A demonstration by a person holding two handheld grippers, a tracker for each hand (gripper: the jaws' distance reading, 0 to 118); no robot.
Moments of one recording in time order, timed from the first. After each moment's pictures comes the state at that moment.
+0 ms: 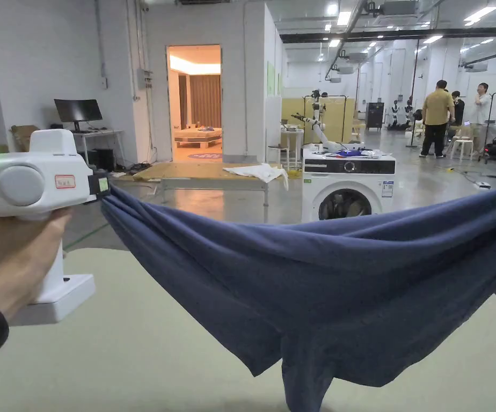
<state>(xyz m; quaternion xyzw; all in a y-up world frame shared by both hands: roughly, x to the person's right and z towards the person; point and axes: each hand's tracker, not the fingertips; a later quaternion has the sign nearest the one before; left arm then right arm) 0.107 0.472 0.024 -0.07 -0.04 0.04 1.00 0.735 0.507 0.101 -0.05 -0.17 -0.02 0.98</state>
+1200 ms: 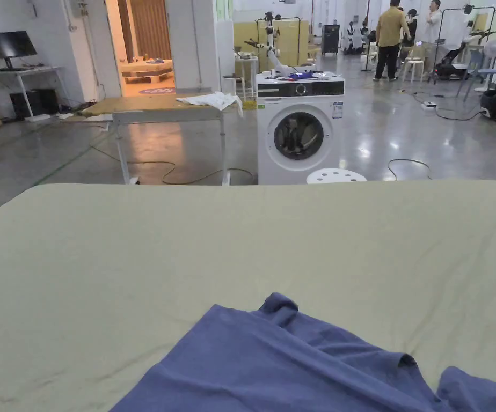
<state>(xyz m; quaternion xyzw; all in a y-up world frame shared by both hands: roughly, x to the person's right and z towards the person) 0.029 0.134 0.369 -0.28 -0.07 0.20 0.94 0.730 0.134 0.510 -0.25 -0.20 -0.13 0.94</state>
